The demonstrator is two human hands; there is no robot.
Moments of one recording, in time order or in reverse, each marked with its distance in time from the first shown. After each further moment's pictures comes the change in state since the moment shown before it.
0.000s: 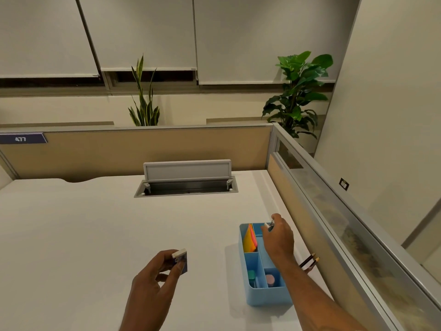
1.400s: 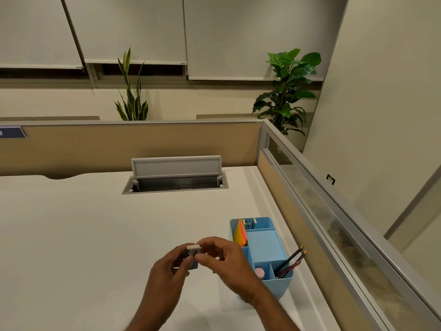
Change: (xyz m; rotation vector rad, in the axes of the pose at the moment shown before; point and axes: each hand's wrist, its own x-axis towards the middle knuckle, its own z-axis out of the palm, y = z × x) left_hand 0.014 -0.010 0.043 -0.105 -0.170 -0.061; right_hand -0.116 -0.096 -0.041 0.583 -0.715 -0.079
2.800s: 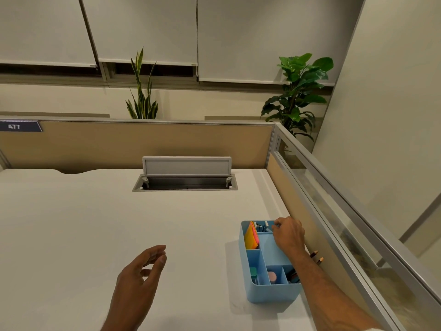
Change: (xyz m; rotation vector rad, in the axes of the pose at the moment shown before) left_hand -0.009 -0.029 -0.066 0.006 0.224 -0.014; right_hand 0.086 0.083 -0.122 -0.919 0.623 0.198
